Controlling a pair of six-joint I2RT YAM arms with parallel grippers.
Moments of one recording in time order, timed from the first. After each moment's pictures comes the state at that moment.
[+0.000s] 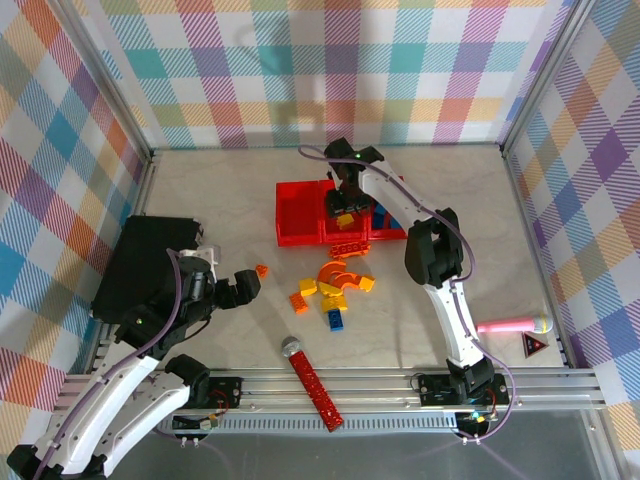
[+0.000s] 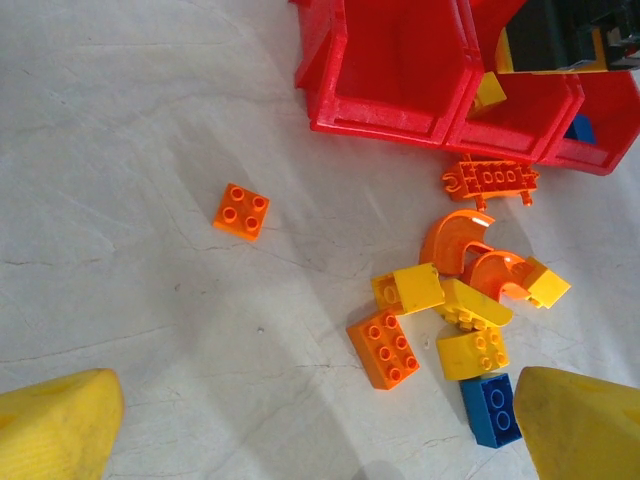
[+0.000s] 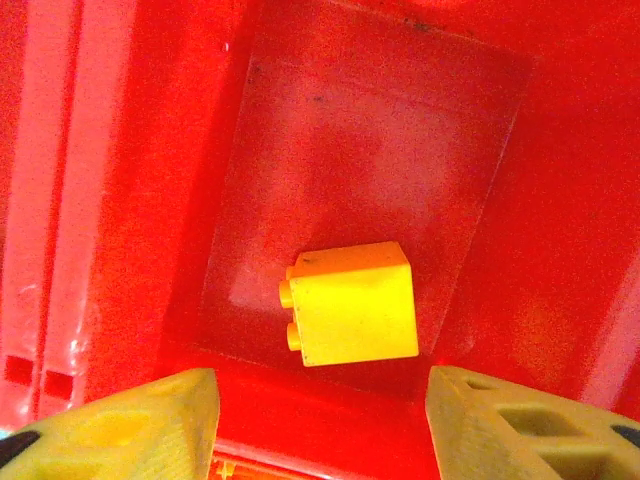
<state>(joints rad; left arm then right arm) -0.50 0.61 0.69 -0.80 -0.05 -0.61 0.55 2.36 2.26 -1.19 0.01 0.20</state>
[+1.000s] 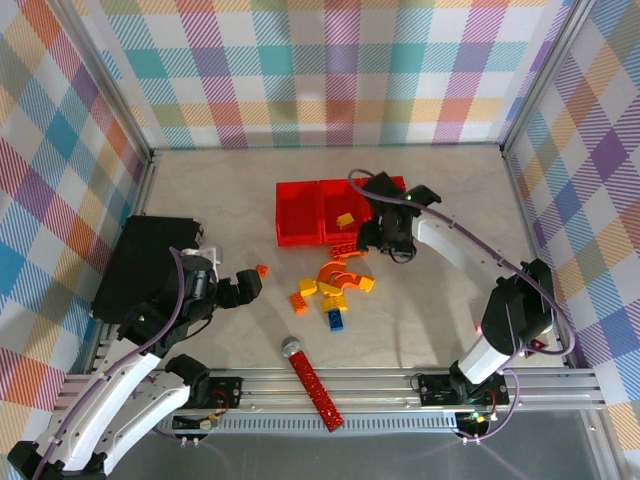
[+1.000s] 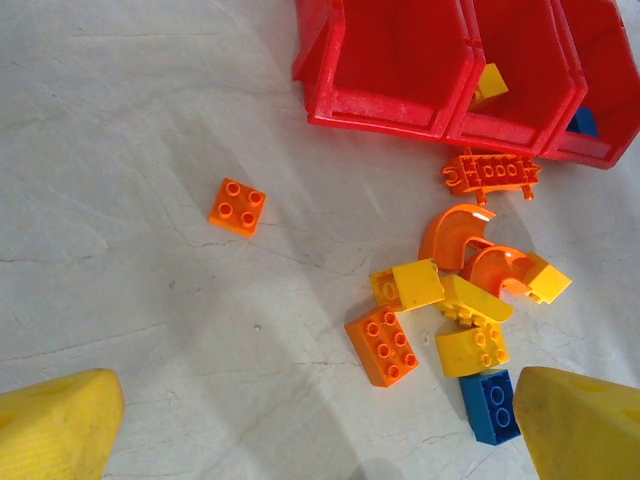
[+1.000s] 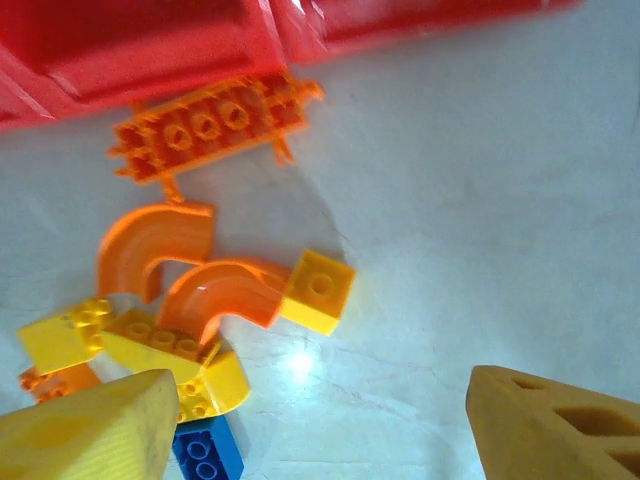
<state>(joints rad) -0.50 0.63 0.69 -0.79 -0.04 -0.61 0.60 1.60 1.38 -1.09 0.06 0.72</state>
